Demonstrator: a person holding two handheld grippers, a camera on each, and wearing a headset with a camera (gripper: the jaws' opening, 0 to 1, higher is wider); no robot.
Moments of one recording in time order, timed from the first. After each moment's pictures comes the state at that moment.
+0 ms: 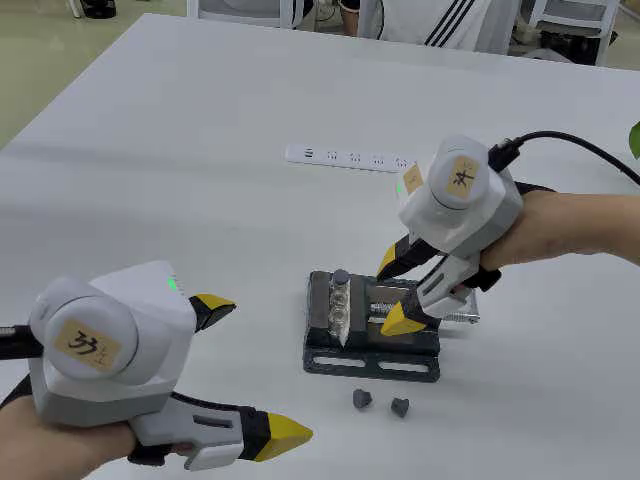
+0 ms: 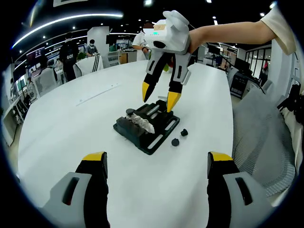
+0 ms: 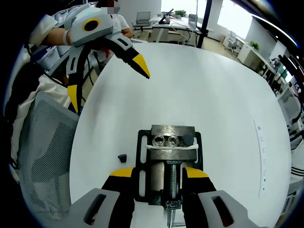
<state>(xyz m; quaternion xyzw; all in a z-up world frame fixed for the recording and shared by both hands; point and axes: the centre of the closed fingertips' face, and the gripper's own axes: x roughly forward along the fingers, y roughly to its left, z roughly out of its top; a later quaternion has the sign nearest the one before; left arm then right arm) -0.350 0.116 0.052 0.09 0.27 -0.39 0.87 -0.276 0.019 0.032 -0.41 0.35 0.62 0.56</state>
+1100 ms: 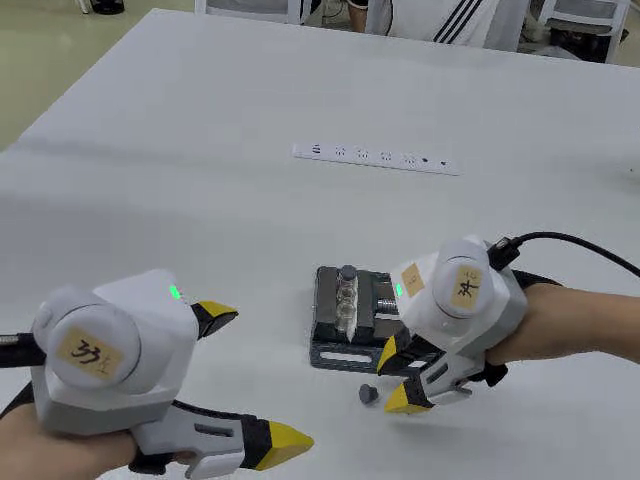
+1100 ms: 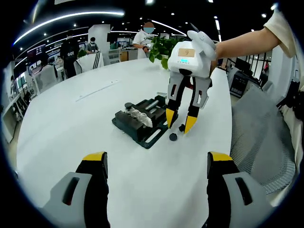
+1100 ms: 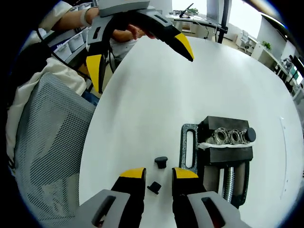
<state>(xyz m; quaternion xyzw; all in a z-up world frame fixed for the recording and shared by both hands) -0.358 0.123 0.044 0.08 0.28 -0.39 0.87 -0.345 0.023 -0.021 -0.40 0.37 0.66 0.52</state>
